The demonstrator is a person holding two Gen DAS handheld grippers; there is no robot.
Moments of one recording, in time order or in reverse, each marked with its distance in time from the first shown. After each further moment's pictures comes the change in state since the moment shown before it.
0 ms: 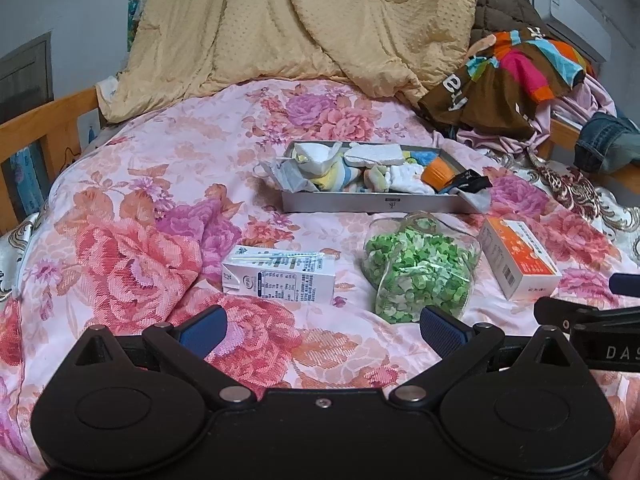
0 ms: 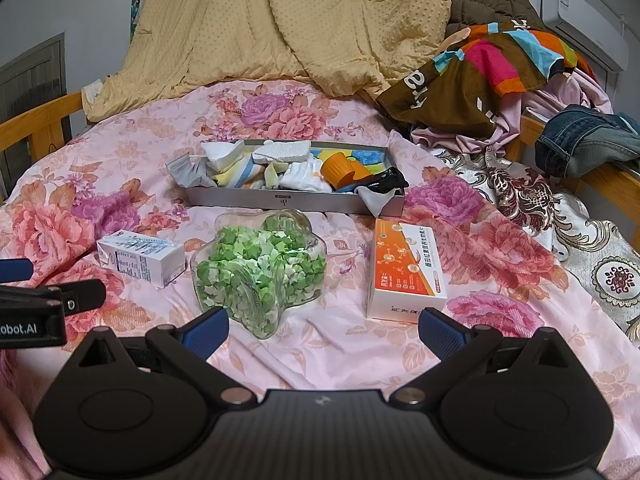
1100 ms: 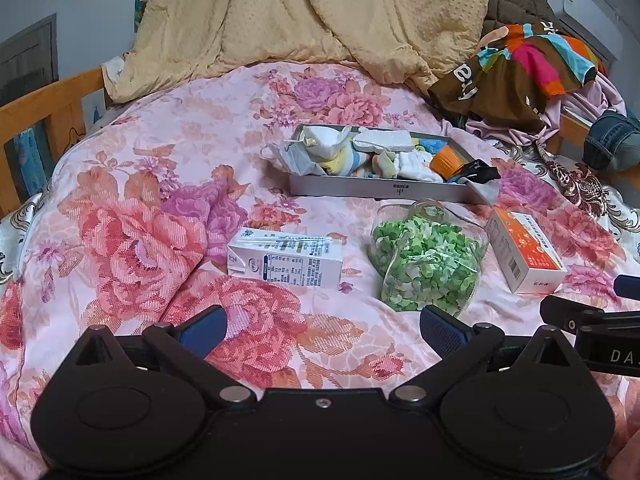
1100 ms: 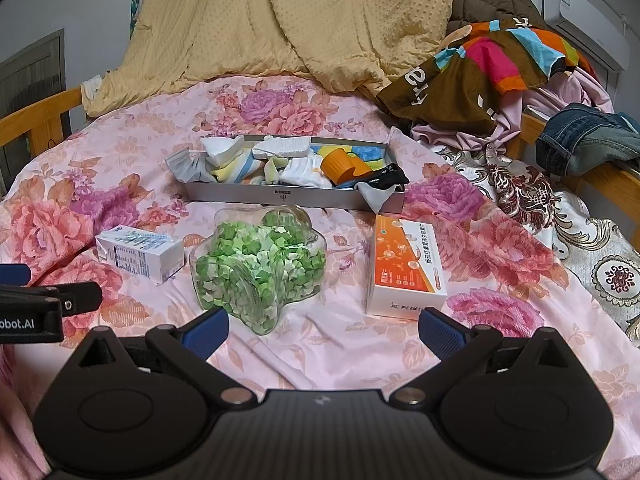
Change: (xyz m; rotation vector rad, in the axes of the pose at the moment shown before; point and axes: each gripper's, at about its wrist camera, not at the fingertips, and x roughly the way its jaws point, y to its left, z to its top) left arm 0.003 0.004 0.001 -0.038 0.052 0.009; right arm 0.001 0.001 0.001 -0.002 0.006 -0.002
